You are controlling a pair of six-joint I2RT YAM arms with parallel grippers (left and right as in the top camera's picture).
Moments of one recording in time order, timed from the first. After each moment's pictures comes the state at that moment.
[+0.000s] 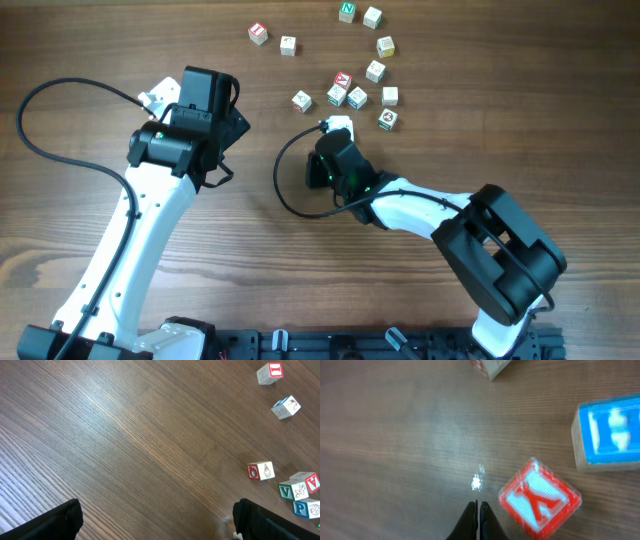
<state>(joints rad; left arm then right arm) -0.24 1.42 1.25 -0.92 -0.35 -0.90 0.71 1.90 0.93 0.20 0.05 0.61</state>
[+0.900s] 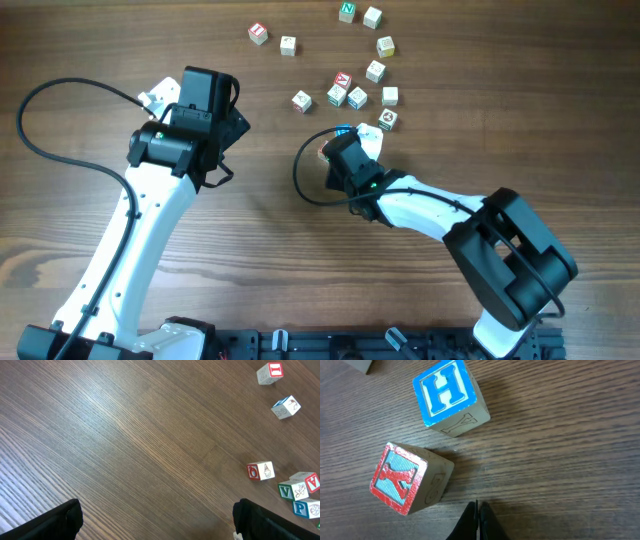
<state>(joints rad) -0.24 1.42 1.25 -0.92 -0.35 -0.90 0.68 1.87 0.93 -0.03 0.23 0.85</state>
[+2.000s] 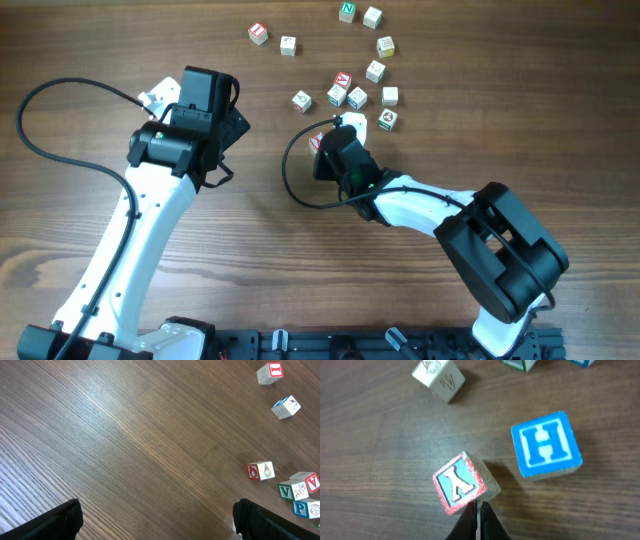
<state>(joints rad) -0.24 1.42 1.25 -0.92 -0.35 -0.90 0.68 1.91 0.93 0.22 0.16 0.70</state>
